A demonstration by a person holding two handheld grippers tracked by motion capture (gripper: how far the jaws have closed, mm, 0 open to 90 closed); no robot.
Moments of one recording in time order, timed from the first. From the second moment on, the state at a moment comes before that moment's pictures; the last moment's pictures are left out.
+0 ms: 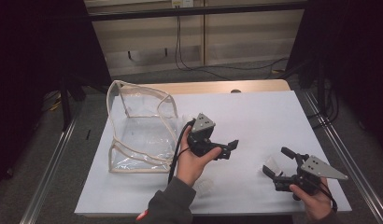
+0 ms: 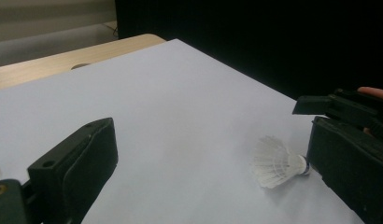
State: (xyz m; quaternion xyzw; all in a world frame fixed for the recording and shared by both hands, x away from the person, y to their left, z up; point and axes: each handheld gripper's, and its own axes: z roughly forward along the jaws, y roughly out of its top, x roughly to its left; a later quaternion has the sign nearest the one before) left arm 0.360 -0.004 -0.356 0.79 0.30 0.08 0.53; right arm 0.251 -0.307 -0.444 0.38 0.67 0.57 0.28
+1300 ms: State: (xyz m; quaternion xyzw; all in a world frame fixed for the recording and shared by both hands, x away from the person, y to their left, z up) left arm 0.422 -0.004 -0.367 0.78 0.37 0.13 0.49; right arm 0.250 -0.307 -0.443 0.38 0.67 0.57 0.28
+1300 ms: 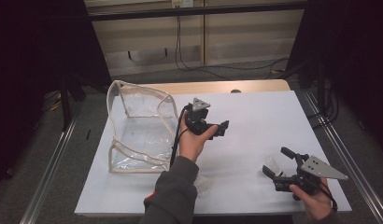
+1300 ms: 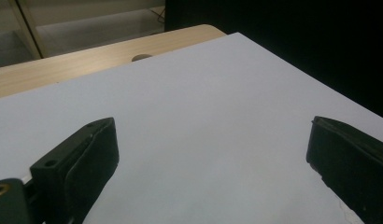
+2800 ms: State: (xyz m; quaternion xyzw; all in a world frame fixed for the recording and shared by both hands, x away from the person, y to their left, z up) left arm 0.455 -0.014 -0.386 0.77 0.42 0.17 0.45; right arm 0.250 -0.307 -0.443 0.38 0.67 0.58 0.28
